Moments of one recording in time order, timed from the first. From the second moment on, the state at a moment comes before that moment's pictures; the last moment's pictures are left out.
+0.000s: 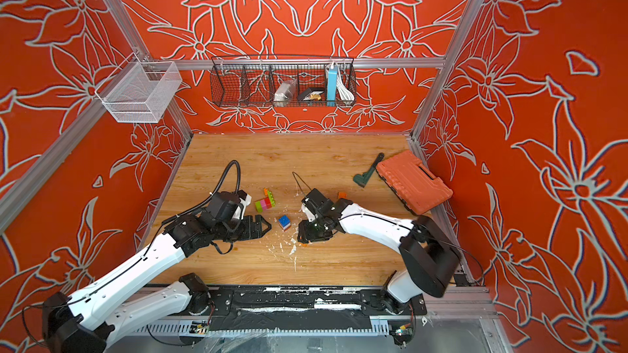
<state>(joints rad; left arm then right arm) -0.62 0.94 0.76 -0.74 0.19 -0.74 0.83 1.43 0.89 -0.59 -0.30 0.61</state>
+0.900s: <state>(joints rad) -0.98 1.71 1.27 -0.80 0.00 -0.59 0.14 0.94 0.70 -0.82 -0.28 0.54</state>
